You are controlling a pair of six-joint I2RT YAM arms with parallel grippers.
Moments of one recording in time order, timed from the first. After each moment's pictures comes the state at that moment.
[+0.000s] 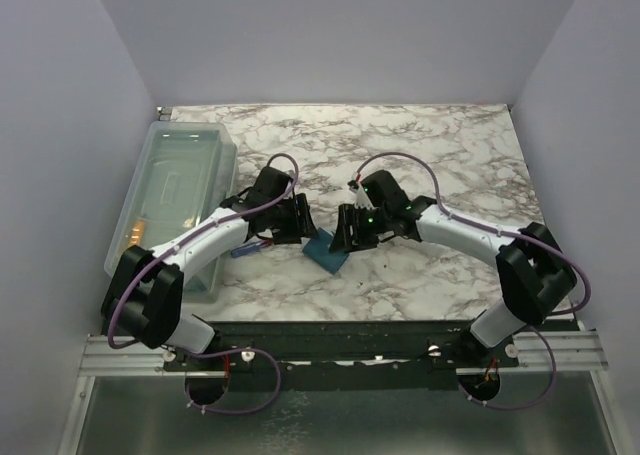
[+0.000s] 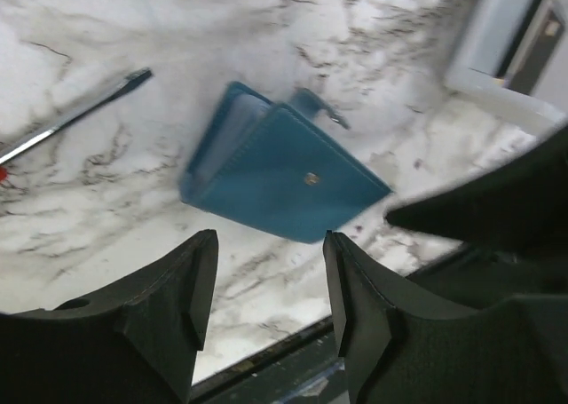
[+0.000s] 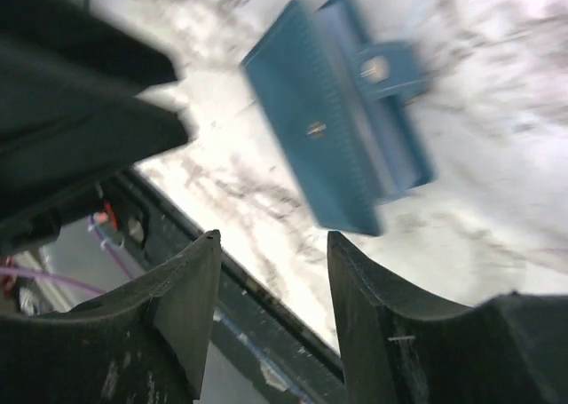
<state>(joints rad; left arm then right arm) -0.53 1.47 0.92 -0.41 0.26 -0.68 0.71 1.59 0.98 -0.30 -0.44 0.60</state>
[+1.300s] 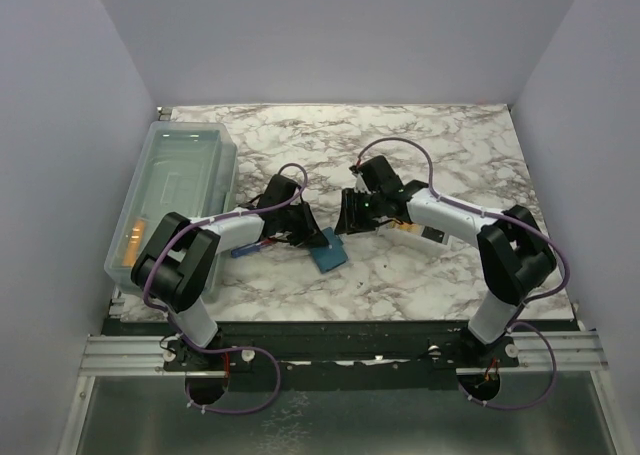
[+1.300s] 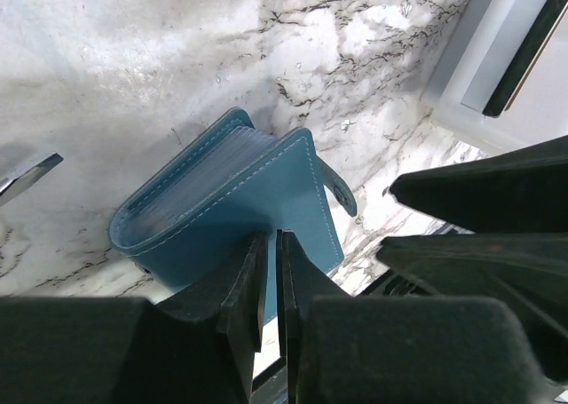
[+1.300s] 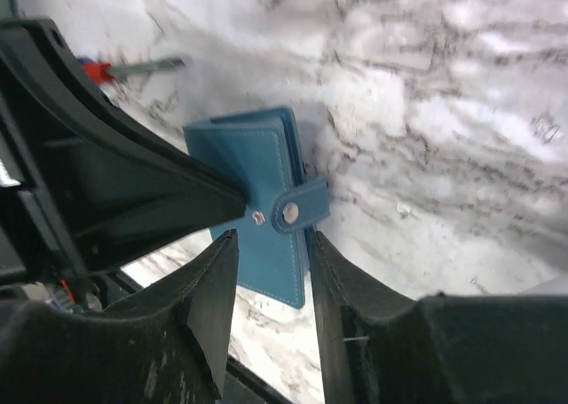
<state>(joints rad) -0.51 1.68 0.85 -0.07 0.45 -0.85 0.63 1.72 1.11 -0.33 -0.31 0.54</state>
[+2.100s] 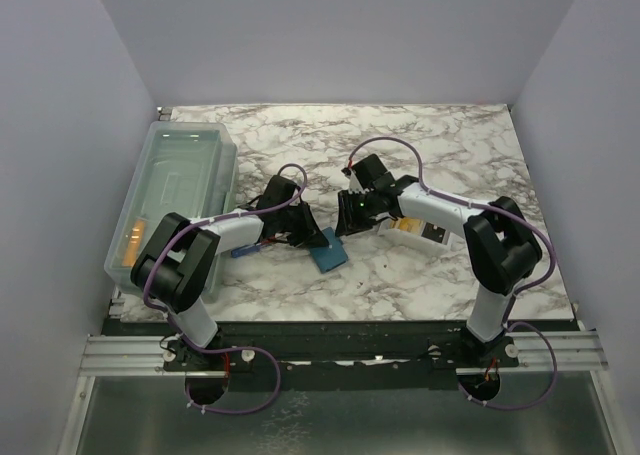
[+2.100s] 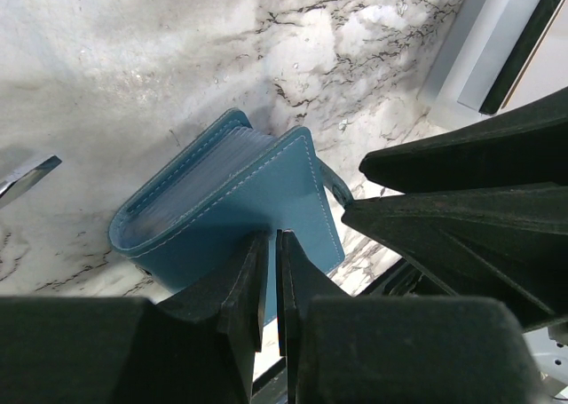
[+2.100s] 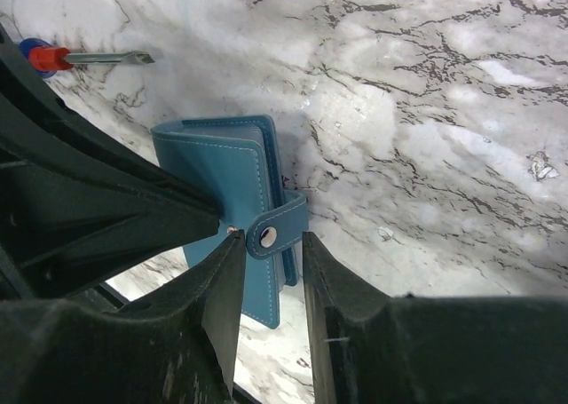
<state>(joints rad) -0.51 1.68 0.83 -0.04 0.46 -0.85 0.63 1.82 1.21 -0.41 -0.31 0.43</state>
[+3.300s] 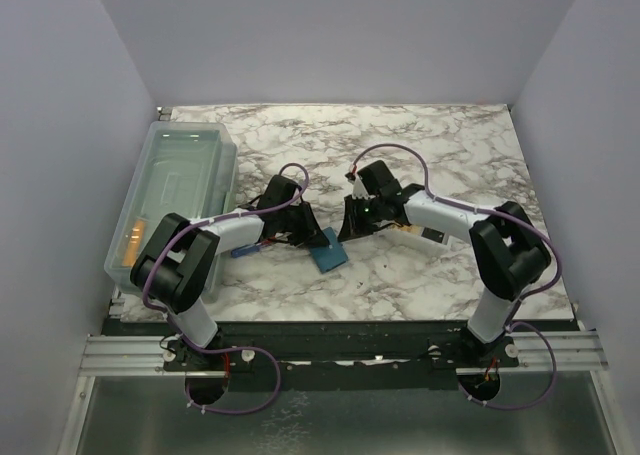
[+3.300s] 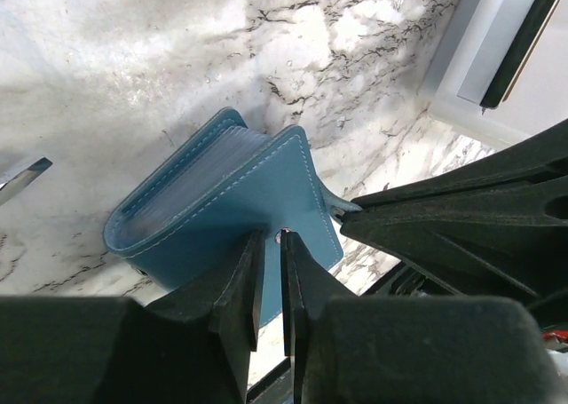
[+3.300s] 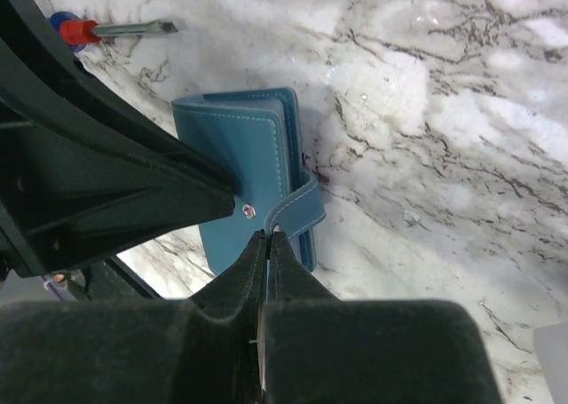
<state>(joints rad) -0.51 1.67 0.84 -0.05 0.45 -0.83 0.62 1.78 1.13 -0.34 -0.37 0.45</state>
